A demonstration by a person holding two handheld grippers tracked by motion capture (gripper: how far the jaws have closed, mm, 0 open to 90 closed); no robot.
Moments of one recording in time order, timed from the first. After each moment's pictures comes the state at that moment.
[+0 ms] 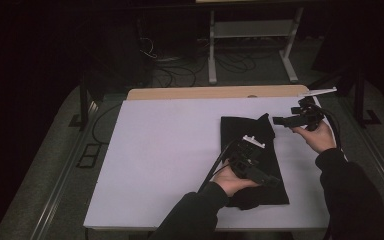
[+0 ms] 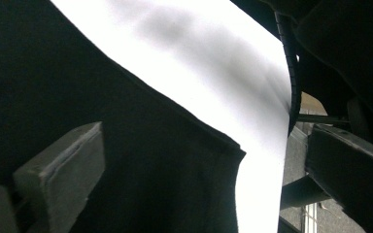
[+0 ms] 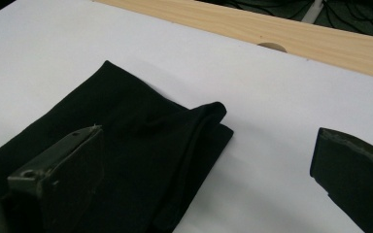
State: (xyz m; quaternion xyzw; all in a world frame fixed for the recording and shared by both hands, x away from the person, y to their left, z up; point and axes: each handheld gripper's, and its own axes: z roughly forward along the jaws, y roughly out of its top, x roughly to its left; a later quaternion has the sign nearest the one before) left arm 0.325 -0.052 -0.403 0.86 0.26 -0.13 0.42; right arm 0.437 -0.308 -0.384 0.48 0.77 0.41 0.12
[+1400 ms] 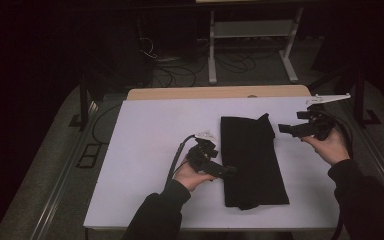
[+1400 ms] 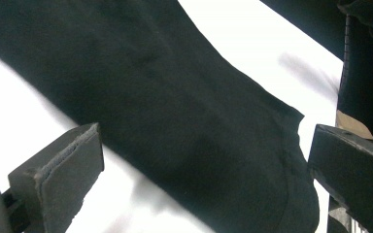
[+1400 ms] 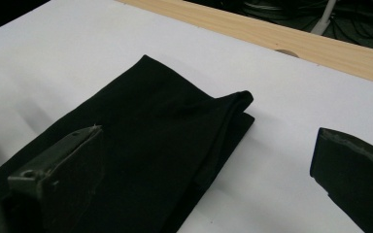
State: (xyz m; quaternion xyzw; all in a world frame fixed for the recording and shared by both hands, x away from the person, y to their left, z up) left arm 0.333 0.057 -0.398 0.84 0.31 -0.05 0.44; right arm 0.392 -0.309 -0.363 0.44 0.78 0.43 0.14
